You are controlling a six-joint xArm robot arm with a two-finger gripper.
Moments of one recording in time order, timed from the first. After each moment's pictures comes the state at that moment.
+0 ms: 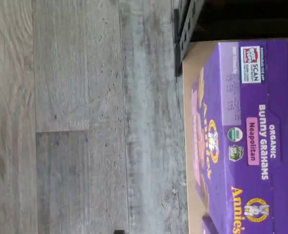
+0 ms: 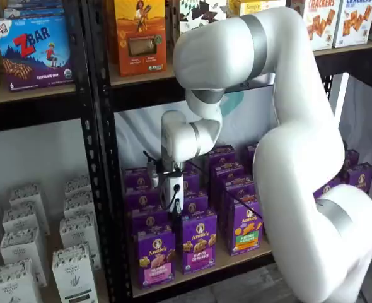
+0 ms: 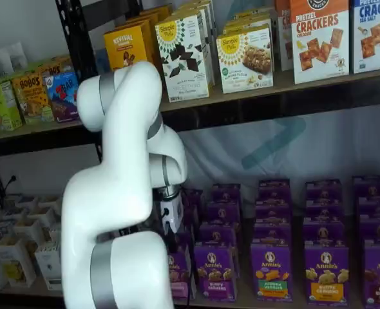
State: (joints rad) arm 0.31 0.71 -1.22 0.09 0.52 -1.33
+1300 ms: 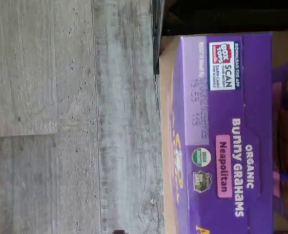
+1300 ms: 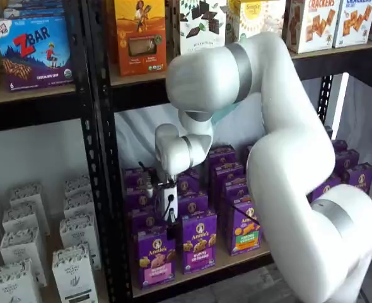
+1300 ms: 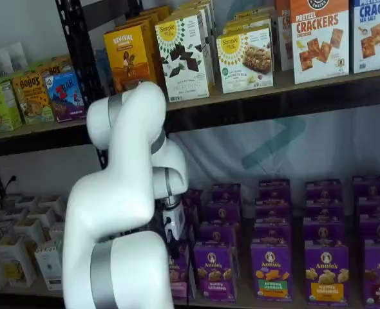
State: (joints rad) arm 0.32 0.90 -1.42 0.04 0.51 -1.27
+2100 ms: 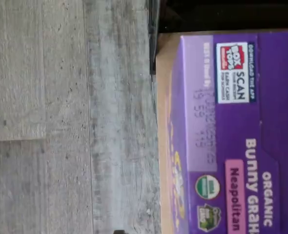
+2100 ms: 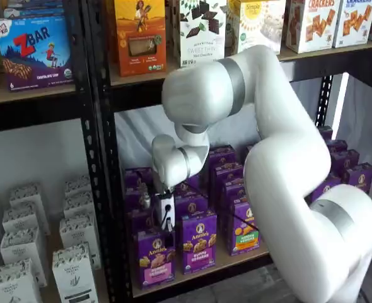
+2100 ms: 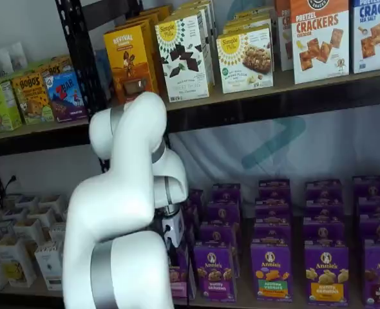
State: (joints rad) arm 0.34 0.99 -1.48 0.01 0.49 -1.23
